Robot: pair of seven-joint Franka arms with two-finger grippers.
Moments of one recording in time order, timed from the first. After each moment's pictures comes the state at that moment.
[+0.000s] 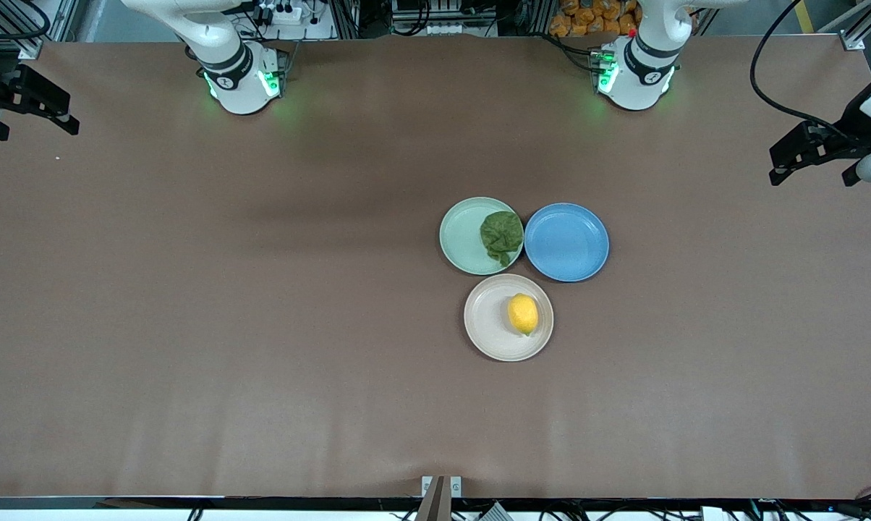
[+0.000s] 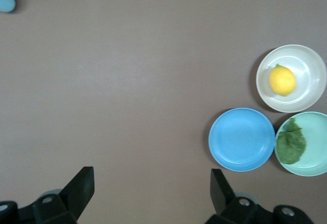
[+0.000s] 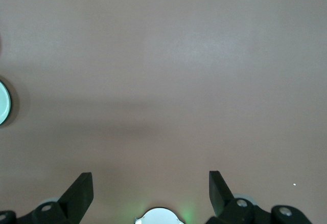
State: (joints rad) left arm -0.12 -0.06 0.02 -1.58 0.08 1.59 -0.04; right arm 0.06 -0.09 -0.04 -1.48 0.02 1.34 -0.05
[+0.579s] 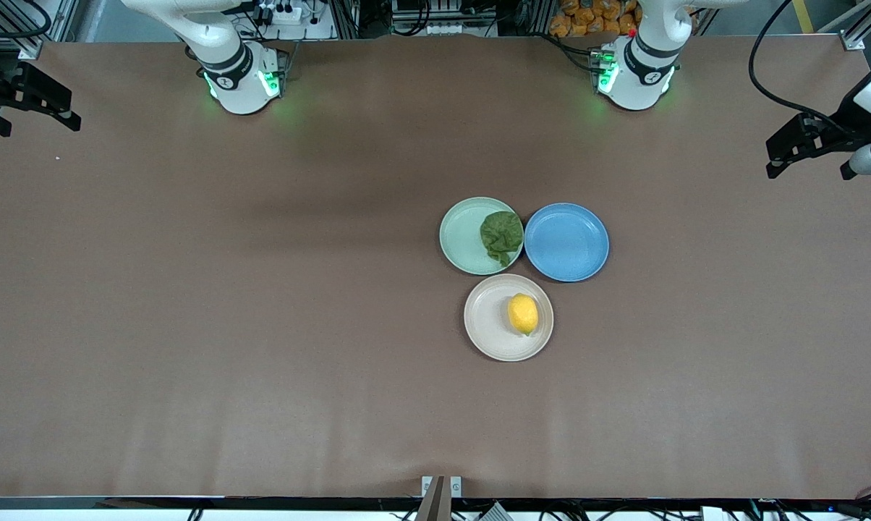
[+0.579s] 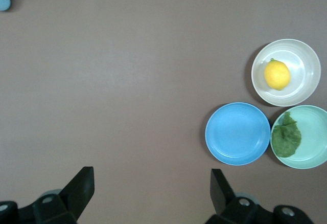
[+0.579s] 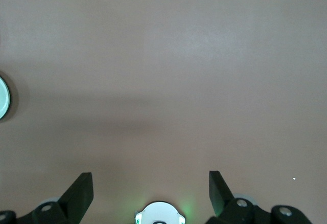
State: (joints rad) left arm -0.12 -0.06 0.01 -1.56 0.04 1.56 -0.04; right arm 0.05 -0.09 -0.04 -1.48 0.02 1.32 -0.05
